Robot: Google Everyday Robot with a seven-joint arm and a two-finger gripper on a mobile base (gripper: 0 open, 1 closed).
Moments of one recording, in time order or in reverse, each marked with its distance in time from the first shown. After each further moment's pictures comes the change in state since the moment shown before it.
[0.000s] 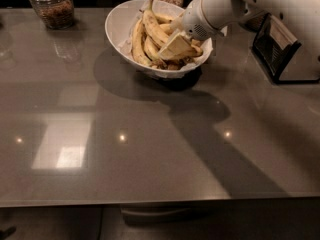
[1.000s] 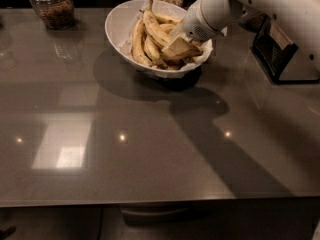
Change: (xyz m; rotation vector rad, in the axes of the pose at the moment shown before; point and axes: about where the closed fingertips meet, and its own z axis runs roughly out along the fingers) arm 0.014 -0.007 0.009 -0.010 0.040 0.003
